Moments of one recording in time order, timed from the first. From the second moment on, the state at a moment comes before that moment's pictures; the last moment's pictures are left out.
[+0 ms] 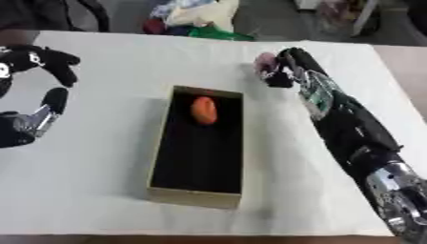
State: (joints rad) left arm -0.55 0.48 -0.09 -1.73 -0.24 -0.37 -0.42; right arm -1.05 -0.29 -0.13 -0.56 1.00 0.00 -0.10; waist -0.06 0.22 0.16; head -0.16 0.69
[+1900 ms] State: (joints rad) left arm -0.50 0.48 -0.02 -1.65 -0.26 -0.35 -0.35; right arm -0.89 -0.27 0.45 -1.17 0.40 -0.41 0.52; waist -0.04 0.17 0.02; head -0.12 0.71
